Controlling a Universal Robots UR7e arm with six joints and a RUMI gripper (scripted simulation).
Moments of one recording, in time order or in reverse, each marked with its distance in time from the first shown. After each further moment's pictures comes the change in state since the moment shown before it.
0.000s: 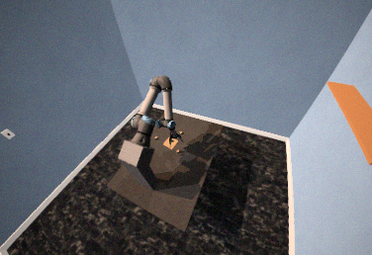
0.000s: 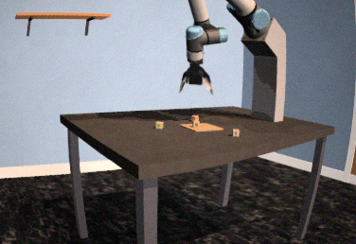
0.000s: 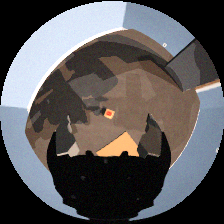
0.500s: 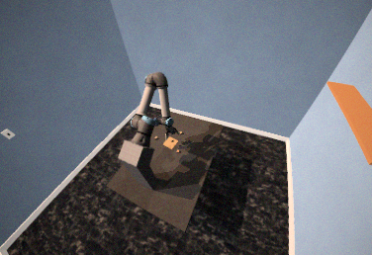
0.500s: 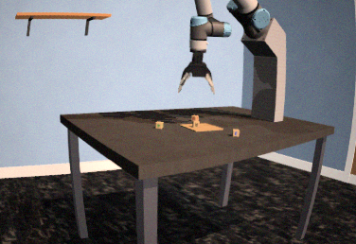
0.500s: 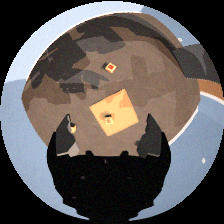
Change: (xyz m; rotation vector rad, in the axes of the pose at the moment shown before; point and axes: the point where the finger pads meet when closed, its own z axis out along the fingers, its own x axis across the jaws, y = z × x) arm 0.013 0.096 -0.064 -0.336 -0.041 -0.169
